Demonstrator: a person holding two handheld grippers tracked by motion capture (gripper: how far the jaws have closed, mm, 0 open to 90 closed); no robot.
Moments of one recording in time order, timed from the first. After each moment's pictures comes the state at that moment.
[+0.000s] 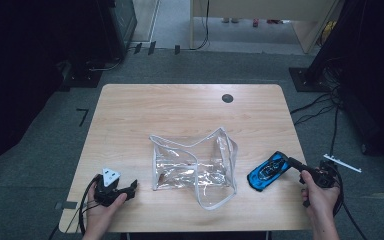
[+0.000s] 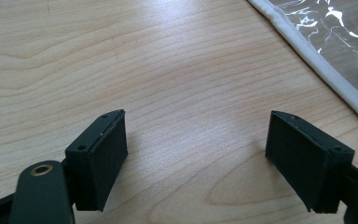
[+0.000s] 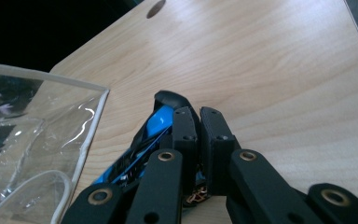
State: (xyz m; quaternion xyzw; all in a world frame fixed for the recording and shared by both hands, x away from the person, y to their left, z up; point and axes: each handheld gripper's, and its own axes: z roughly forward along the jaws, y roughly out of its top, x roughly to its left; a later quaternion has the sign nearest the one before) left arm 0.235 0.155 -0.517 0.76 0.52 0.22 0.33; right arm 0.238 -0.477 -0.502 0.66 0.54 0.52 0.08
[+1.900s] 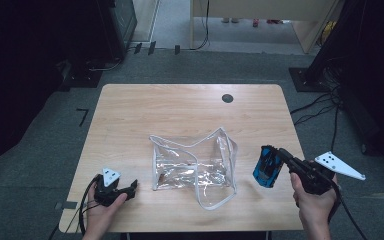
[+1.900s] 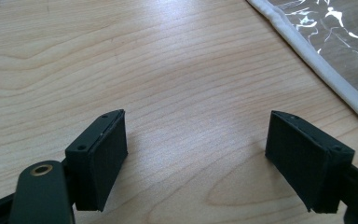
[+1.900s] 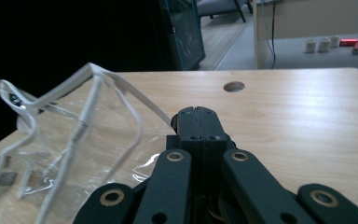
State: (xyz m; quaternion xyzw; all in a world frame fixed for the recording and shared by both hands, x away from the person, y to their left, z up) left arm 0.235 0.155 -0.517 0.76 0.52 0.22 0.33; right arm 0.194 -0.387 -0.393 0.51 0.62 0.56 0.23
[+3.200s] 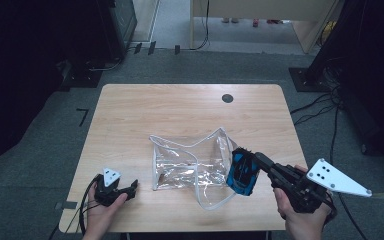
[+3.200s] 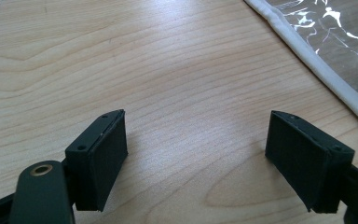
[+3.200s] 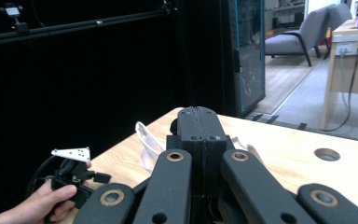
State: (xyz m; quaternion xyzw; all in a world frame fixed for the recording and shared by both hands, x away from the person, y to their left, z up) left arm 0.235 0.154 -0.517 0.76 0.52 0.22 0.33; right arm 0.148 -0.309 -0.313 0.38 0.64 0.64 0.21
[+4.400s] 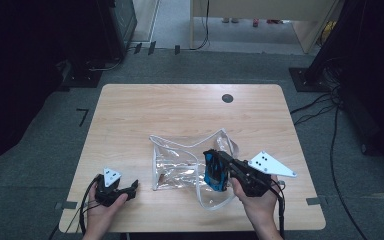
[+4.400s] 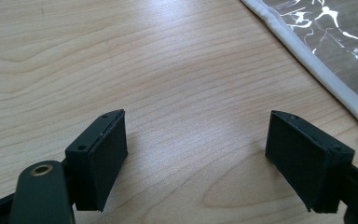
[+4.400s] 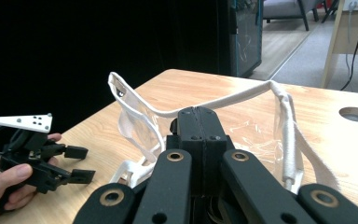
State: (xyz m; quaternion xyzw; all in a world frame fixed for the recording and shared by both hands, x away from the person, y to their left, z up) left arm 0.235 0.153 -0.517 0.76 0.52 0.22 0.33; right arm 0.200 -0.247 -0.385 0.42 0.67 0.58 0.20
